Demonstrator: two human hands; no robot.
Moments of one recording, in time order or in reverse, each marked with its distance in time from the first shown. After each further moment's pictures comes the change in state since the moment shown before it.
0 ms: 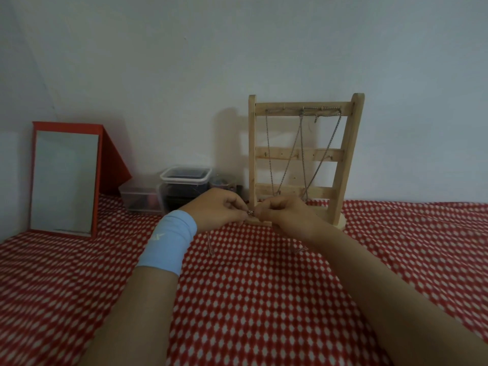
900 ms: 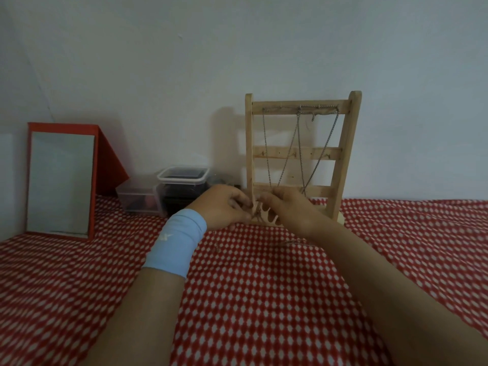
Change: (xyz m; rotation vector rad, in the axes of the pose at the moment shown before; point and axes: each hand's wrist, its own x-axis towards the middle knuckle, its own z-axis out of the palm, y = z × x) left_hand 0.003 0.011 0.007 -0.061 0.010 -0.022; right_hand 0.005 -0.007 -0.004 -0.213 0.126 0.001
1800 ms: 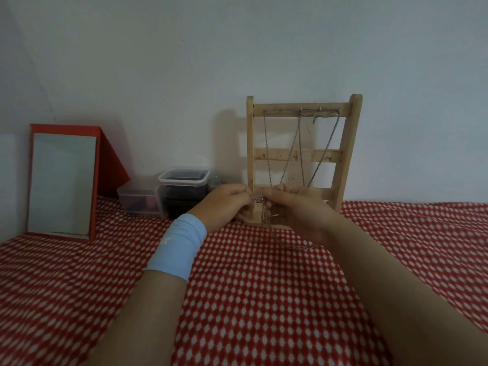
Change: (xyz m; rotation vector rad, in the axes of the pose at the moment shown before) left_hand 0.004 0.004 0.006 -0.284 0.064 0.041; right_hand 0.004 0.007 -0.013 0.732 -0.214 0.061
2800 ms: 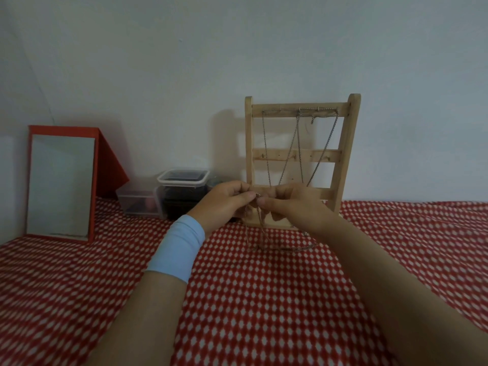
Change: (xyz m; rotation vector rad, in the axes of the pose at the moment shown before) left_hand 0.004 -0.008 0.001 -0.150 -0.006 0.071; right_hand -0.008 -0.010 0.008 -0.492 0.102 -0.128
